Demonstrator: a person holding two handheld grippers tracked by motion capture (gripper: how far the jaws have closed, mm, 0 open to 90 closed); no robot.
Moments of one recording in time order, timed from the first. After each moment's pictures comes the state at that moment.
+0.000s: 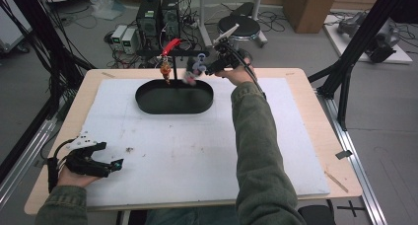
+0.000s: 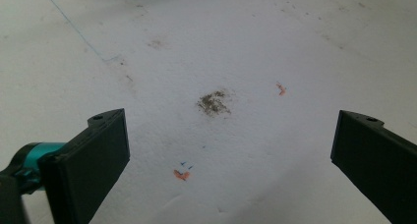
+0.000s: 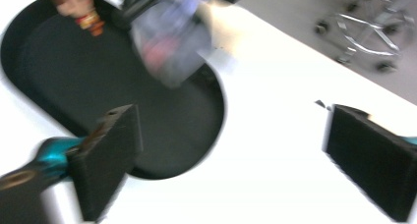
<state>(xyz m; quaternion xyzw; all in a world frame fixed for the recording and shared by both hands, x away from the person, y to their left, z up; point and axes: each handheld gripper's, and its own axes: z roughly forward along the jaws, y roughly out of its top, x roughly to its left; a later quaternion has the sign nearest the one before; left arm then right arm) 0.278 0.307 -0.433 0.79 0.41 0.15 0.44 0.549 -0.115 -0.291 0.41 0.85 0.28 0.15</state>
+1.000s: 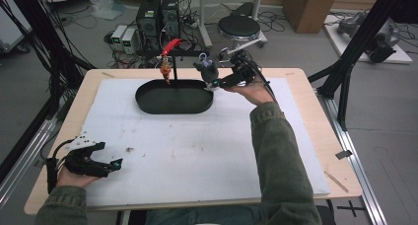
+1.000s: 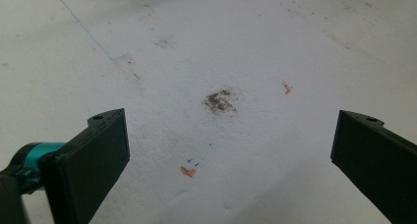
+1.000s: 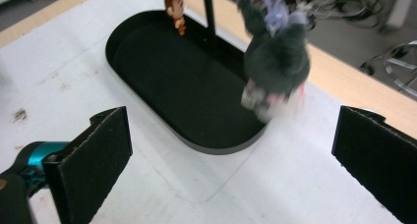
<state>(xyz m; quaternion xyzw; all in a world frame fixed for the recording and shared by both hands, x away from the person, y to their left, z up) 0.277 0.308 -0.433 0.79 0.41 0.15 0.43 0.479 -0.158 -0.281 0.35 0.84 0.39 0.12</state>
